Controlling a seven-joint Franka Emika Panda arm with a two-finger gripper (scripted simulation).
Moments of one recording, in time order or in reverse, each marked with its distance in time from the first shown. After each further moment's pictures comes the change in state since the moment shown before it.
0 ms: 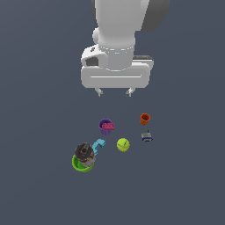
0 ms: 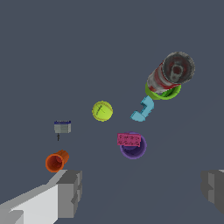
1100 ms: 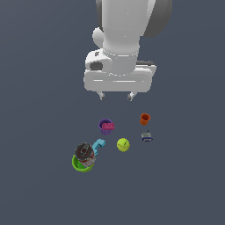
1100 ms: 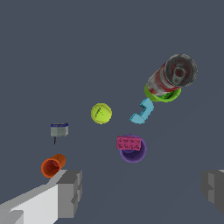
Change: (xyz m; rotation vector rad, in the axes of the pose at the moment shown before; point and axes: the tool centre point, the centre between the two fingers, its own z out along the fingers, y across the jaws) arm 0.007 -0.006 0.010 -0.030 0.002 -0.003
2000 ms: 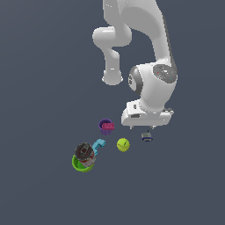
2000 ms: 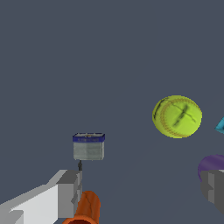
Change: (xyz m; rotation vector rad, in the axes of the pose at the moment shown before) arm 0.004 -0.132 0.179 0.016 -0.018 -0.011
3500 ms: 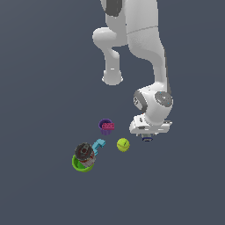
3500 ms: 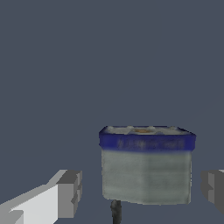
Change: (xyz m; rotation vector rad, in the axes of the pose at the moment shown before) arm -0.028 -0.058 0.121 0.024 -0.014 -0.003
